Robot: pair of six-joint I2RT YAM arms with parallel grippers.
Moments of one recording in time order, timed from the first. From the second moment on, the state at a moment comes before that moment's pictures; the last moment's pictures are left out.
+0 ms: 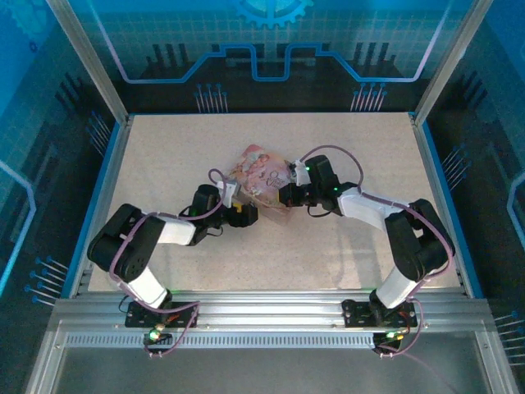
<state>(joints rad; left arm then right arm) -0.38 1.66 0.52 0.55 0.45 -0.40 0.48 1.65 0.94 -0.06 -0.47 0.48</state>
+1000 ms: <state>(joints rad) -0.40 1.77 0.54 0.68 0.50 -0.38 0.48 1.65 0.94 -0.07 -0.46 0.46</state>
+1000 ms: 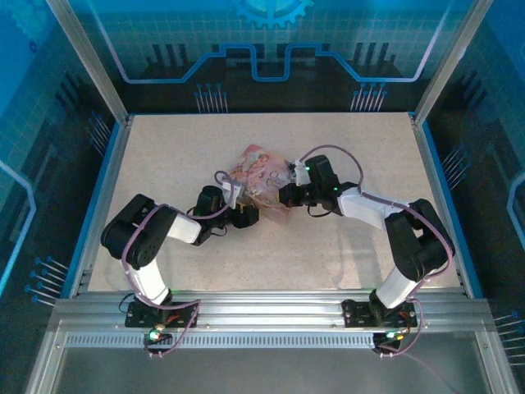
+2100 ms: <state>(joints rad) -0.42 1.77 0.55 0.68 0.48 -0.48 0.48 1.65 0.94 -0.07 -0.46 0.46</state>
